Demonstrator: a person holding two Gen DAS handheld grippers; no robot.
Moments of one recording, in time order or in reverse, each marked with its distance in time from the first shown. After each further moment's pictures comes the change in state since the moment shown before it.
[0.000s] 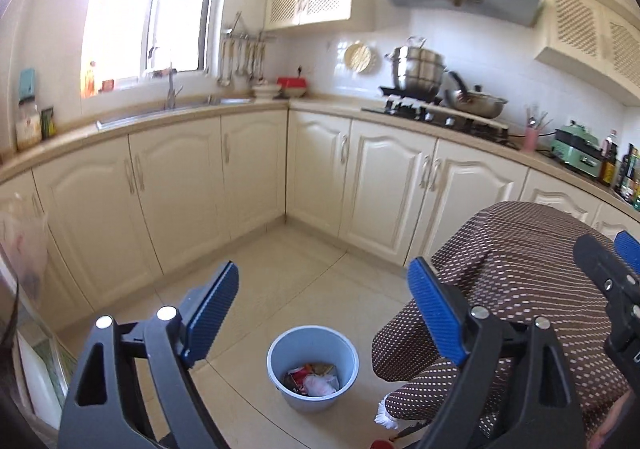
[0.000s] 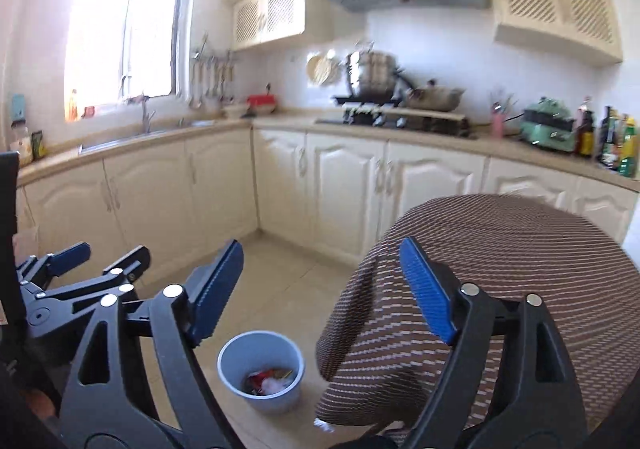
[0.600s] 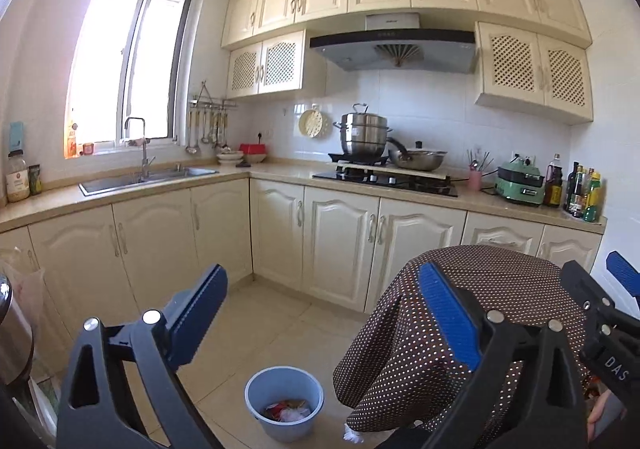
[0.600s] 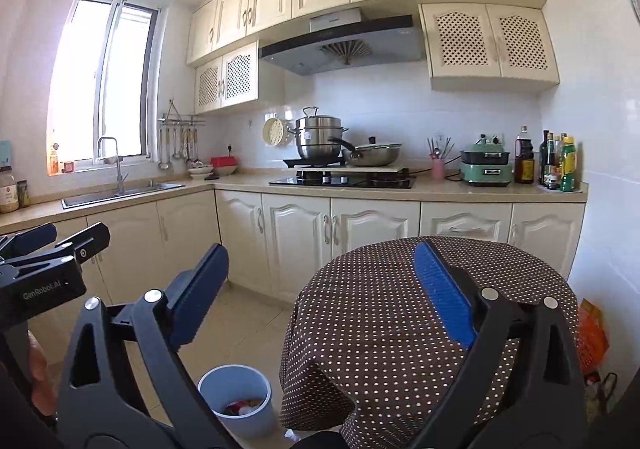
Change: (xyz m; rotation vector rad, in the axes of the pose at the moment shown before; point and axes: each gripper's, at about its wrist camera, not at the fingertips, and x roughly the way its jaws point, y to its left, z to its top) left arm -0.158 -0.057 0.035 0.067 -0.218 -0.117; right arm -0.158 -0.067 0.014 0.062 -0.196 -0.127
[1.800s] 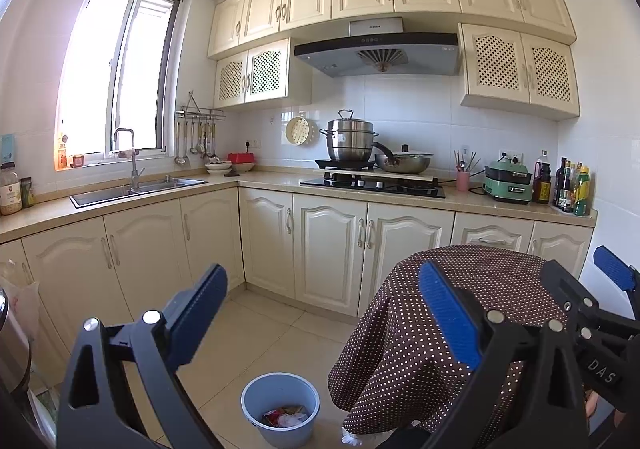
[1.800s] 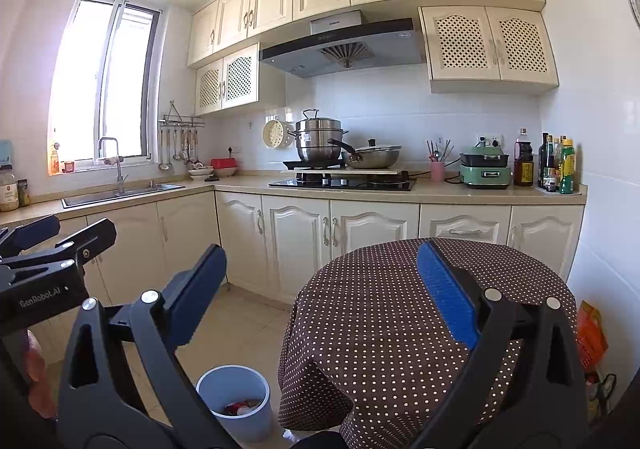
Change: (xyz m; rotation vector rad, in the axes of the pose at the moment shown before) left arm -0.006 -0.010 -0.007 0.023 -0.017 -0.035; right arm -0.001 0.006 -0.005 -0.006 -0.007 -0.001
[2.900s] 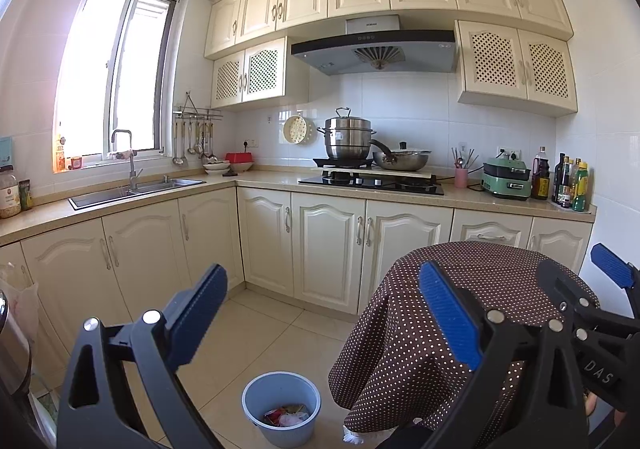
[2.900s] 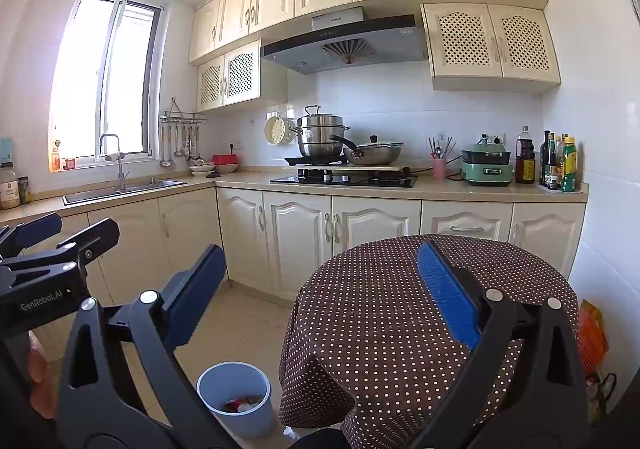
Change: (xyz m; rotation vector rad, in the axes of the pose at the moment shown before) left arm 0.001 -0.001 -0.003 0.013 0.006 -0.004; right arm 0.003 0.004 -0.001 -0.002 0.010 0.006
